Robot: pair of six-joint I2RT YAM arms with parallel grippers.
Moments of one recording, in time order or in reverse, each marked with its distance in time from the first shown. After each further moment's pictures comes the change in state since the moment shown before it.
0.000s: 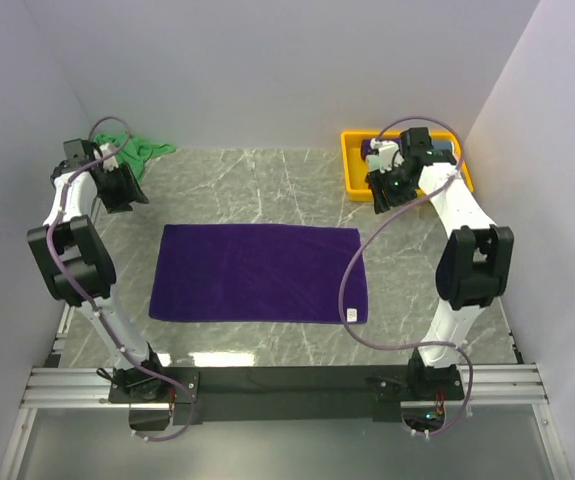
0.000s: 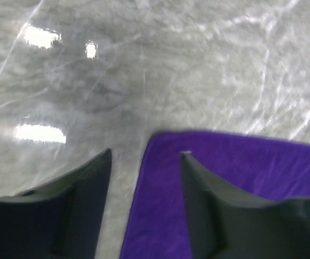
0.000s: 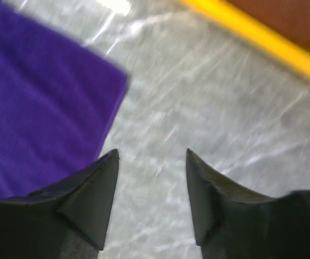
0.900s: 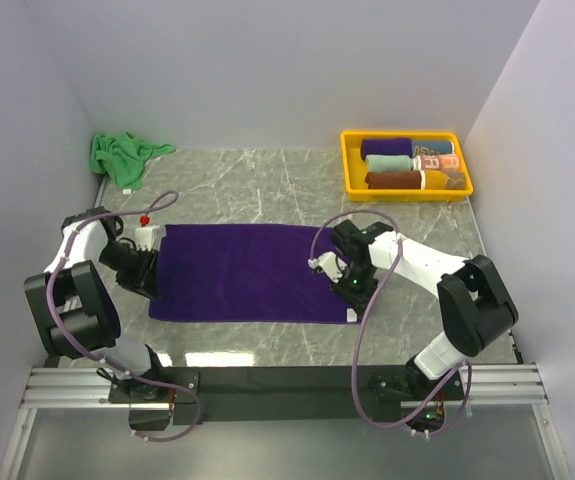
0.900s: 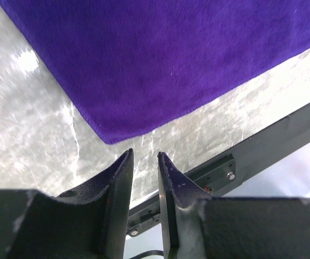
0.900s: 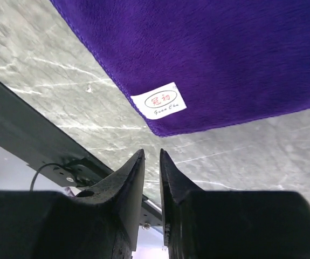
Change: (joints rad) left arm -0.010 -0.420 -0.591 -0.451 0.058 0.747; right arm 0.491 -0.292 -0.642 -0.166 0.028 -0.074
